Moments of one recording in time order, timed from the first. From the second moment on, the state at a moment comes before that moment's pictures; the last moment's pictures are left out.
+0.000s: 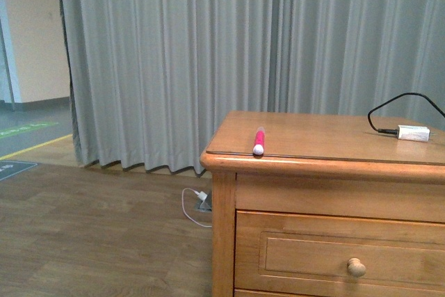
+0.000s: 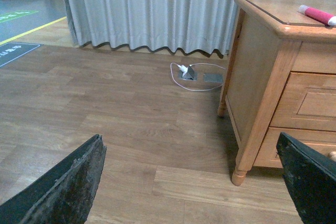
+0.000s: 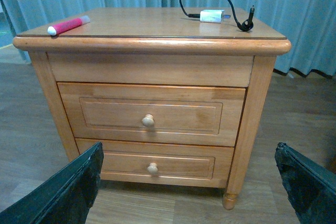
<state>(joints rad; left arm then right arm) 0.00 0.00 0.02 0.00 0.00 0.00 0.00 0.00 0.01 0.00 0.00 0.00</state>
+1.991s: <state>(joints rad) 0.00 0.00 0.02 0.00 0.00 0.00 0.22 0.84 0.28 0.17 0.30 0.13</state>
